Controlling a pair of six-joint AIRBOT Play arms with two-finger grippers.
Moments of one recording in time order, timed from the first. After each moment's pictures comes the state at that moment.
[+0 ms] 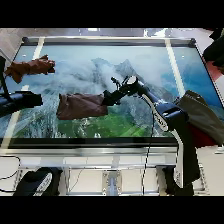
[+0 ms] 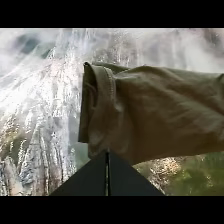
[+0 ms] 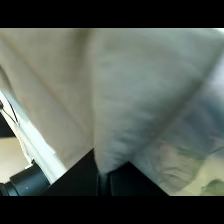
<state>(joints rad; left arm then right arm) -0.04 -0.68 1.04 1.59 -1.14 -1.62 0.38 -2.18 1.89 -0.58 1.30 1.48</state>
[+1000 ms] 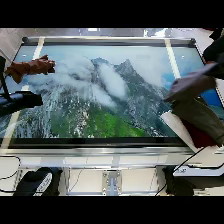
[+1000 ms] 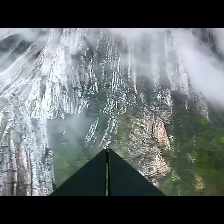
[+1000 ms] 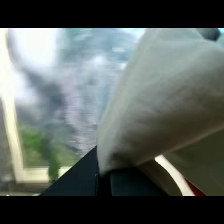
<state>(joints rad) -0.04 -0.68 1.04 1.58 -1.14 -1.62 -0.61 -1.46 1.99 -1.04 1.82 1.48</state>
